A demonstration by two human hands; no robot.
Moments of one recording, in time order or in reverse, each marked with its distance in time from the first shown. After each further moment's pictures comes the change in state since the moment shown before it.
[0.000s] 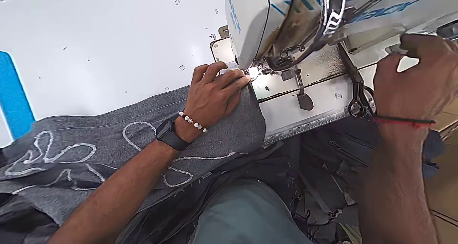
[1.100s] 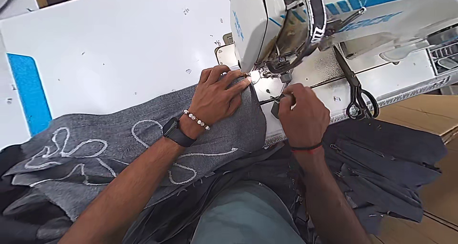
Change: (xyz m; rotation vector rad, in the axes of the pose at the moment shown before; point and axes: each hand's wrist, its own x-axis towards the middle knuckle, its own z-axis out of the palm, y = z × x) left_hand 0.001 -0.006 0.001 -0.033 -0.017 0.018; right_hand -0.100 -0.119 0.047 0.132 -0.102 -0.145
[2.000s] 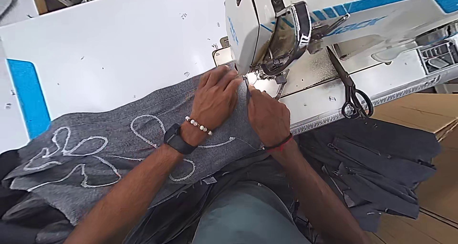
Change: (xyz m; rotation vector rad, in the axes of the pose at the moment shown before) left_hand 0.003 0.014 -0.003 0.028 -0.051 -0.124; right_hand -0.004 -0.044 0.026 0.045 -0.127 -0.210
